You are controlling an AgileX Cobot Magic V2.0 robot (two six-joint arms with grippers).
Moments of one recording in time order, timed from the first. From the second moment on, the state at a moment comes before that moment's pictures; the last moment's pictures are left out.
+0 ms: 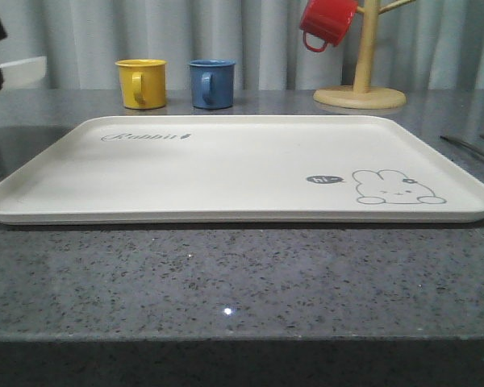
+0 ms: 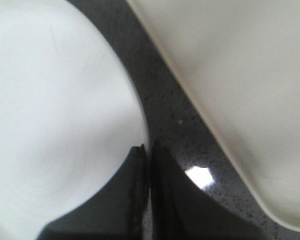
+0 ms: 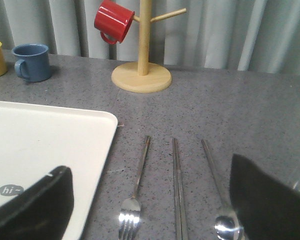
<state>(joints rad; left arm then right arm) -0.36 1.49 -1.32 0.17 1.01 0.31 0.01 0.41 -0.53 0.12 0.38 -0.09</state>
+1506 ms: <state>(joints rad) -0.69 1.58 -1.42 0.08 1.02 0.24 0.01 0.41 -0.53 0.12 0.38 -0.09</state>
